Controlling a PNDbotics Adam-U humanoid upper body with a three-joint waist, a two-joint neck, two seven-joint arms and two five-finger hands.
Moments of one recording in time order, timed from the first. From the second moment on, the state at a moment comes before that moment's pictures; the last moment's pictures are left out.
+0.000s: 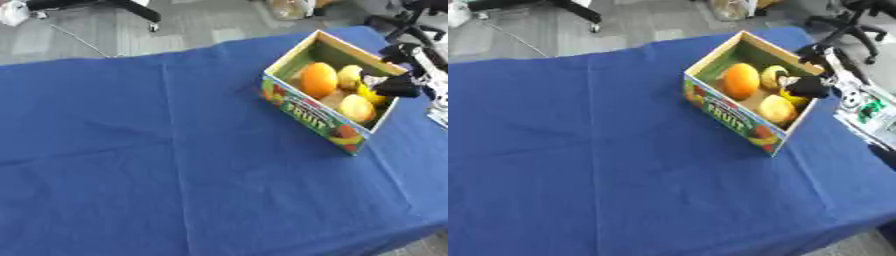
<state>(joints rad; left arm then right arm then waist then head) -0.34 0.53 -0.08 -1.97 -0.58 0.20 0.76 -0.10 -1.10 0.02 -1.68 -0.29 0.37 -0.40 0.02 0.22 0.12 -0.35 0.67</state>
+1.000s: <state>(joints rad) -0.29 0.49 0.03 -1.93 -0.49 0.25 0.84 0.16 -0.81 -0.21 -1.98 -0.59 -0.43 -0.28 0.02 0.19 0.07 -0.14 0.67</state>
